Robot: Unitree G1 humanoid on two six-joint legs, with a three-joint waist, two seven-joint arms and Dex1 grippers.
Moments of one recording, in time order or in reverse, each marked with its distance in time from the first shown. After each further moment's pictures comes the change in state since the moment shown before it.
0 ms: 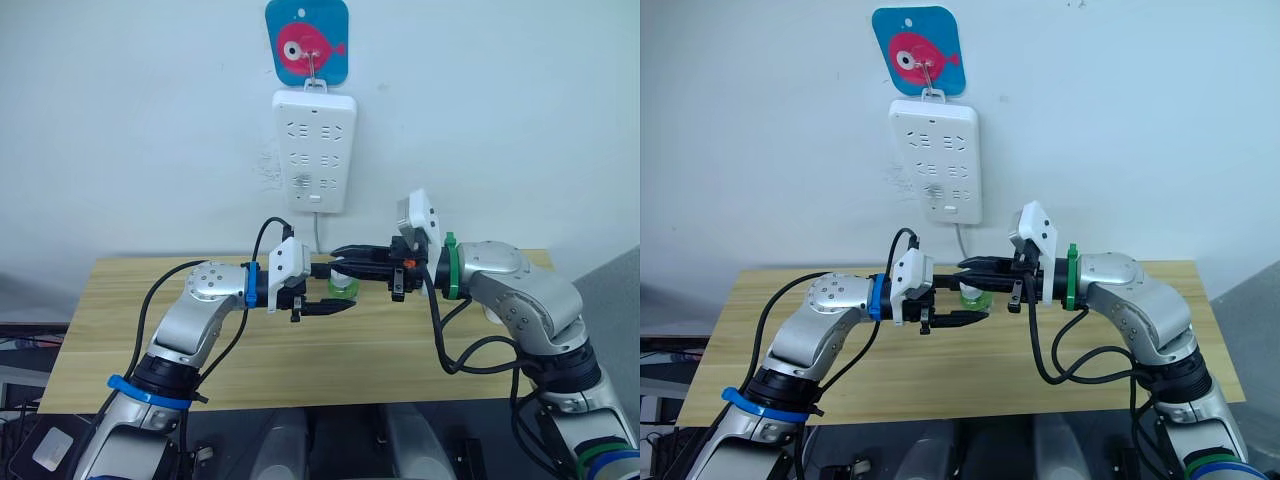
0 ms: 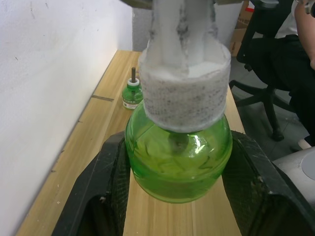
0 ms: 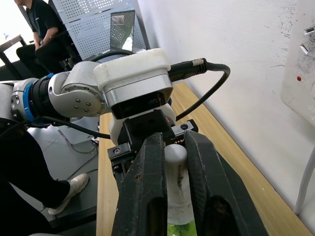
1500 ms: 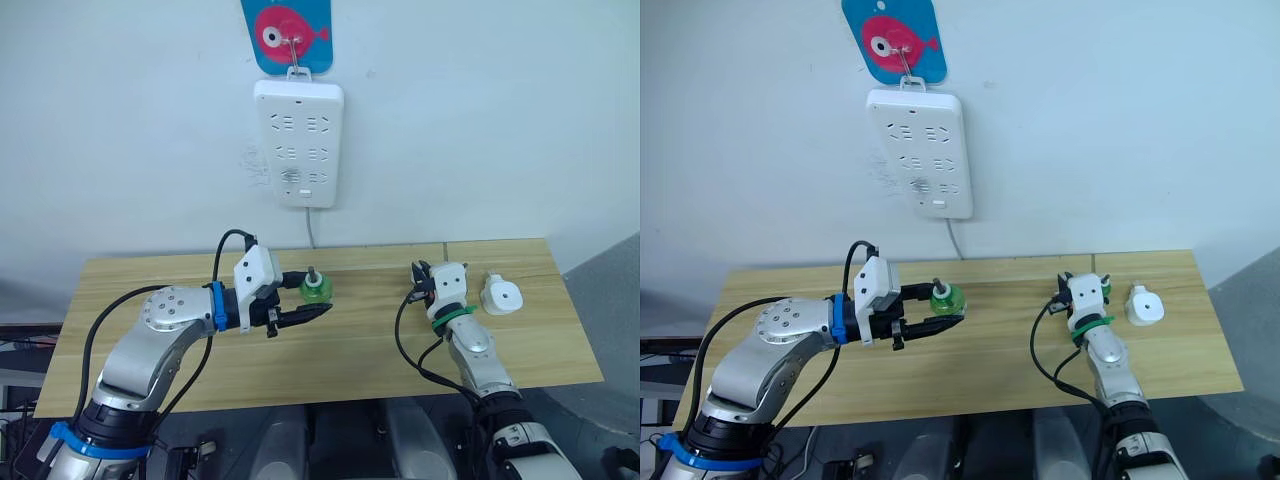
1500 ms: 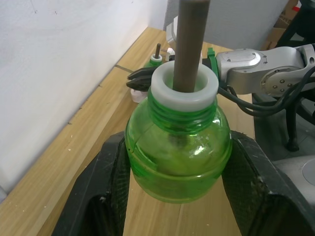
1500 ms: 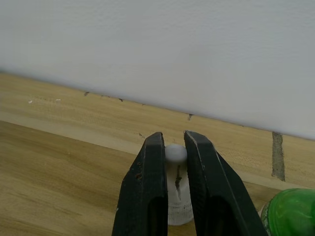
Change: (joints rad) left arm 0.217 0.116 0.135 -0.305 -0.100 0.214 0.178; right arm 0.260 0.278 -0.122 0.927 -0.622 -1.084 -0.665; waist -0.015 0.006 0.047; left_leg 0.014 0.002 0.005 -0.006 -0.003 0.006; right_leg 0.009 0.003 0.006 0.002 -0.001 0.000
